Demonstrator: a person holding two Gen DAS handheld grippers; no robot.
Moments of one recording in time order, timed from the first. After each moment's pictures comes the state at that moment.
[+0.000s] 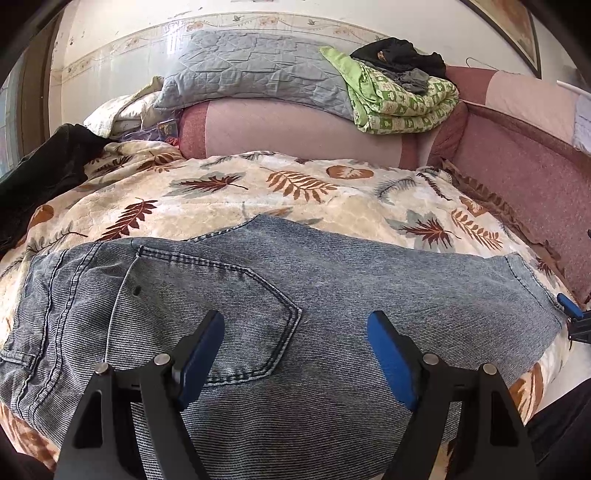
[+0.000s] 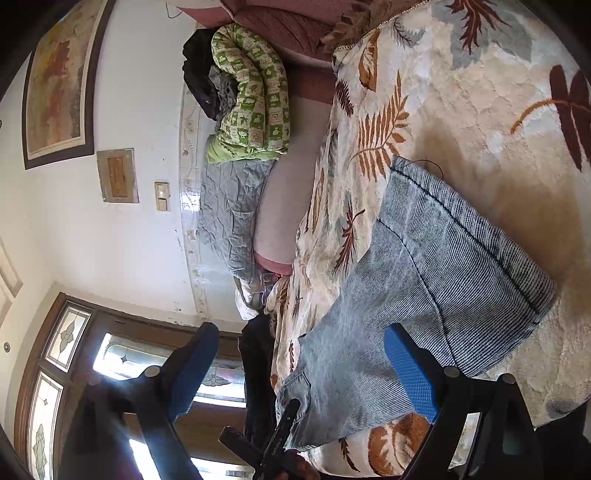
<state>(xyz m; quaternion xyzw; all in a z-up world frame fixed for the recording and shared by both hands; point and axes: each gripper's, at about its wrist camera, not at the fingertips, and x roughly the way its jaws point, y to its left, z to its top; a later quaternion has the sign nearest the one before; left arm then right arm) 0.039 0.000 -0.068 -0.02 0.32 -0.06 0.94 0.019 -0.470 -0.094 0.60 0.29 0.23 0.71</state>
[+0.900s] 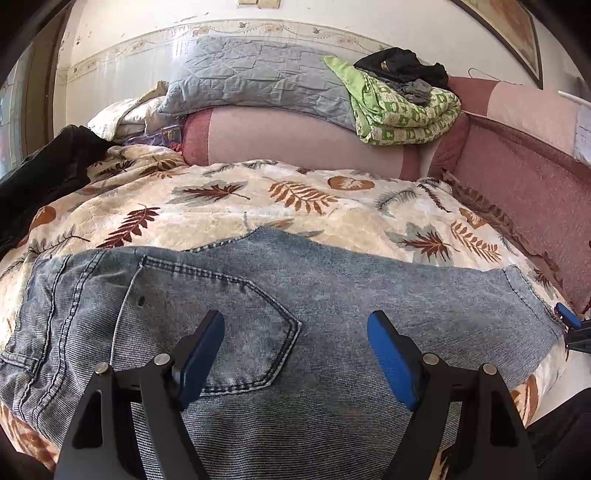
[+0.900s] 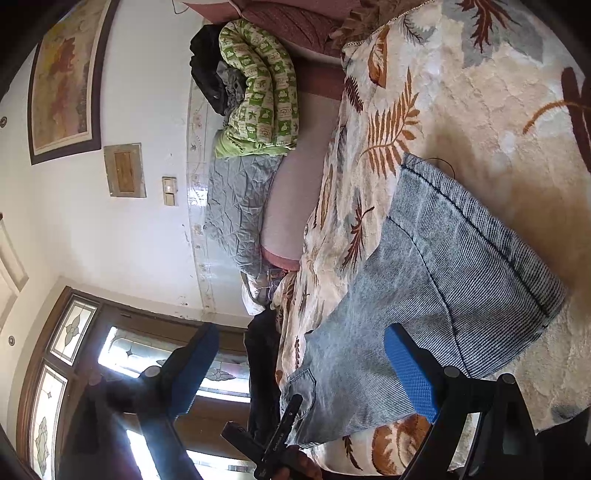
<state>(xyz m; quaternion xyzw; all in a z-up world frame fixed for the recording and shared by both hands) 0.038 0.002 -0.058 -0.04 0.30 -0.06 0.95 0.018 -0.472 -0.091 0.59 0.29 0.25 0.71</state>
